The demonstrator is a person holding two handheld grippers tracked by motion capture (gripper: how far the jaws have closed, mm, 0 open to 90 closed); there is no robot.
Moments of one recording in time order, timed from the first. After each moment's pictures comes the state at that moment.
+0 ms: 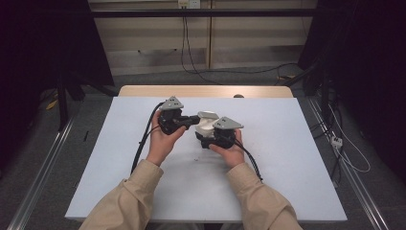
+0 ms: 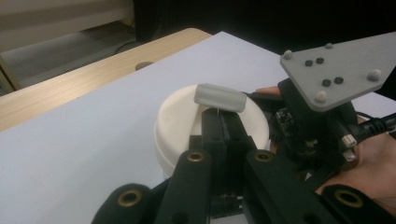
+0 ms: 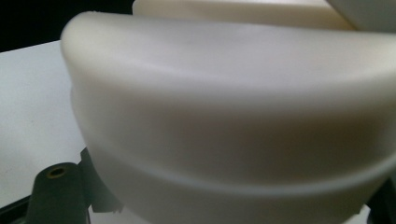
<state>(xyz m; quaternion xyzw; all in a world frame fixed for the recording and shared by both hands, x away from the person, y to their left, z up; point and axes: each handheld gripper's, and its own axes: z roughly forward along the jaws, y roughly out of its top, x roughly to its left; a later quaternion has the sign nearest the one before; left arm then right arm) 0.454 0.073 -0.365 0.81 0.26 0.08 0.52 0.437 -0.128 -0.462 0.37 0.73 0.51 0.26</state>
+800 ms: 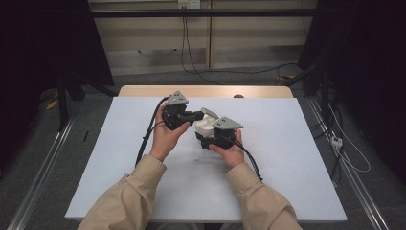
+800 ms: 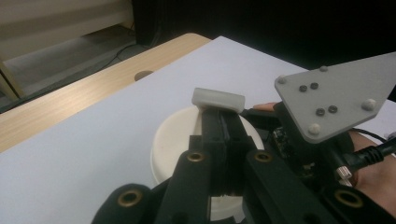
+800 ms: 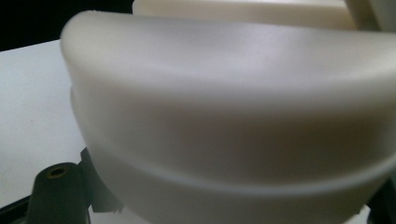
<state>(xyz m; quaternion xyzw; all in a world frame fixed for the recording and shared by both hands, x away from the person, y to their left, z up) 0.459 0.061 -0.352 0.81 0.25 0.09 0.52 0.437 -0.128 -0.462 0.37 0.73 0.51 0.26</state>
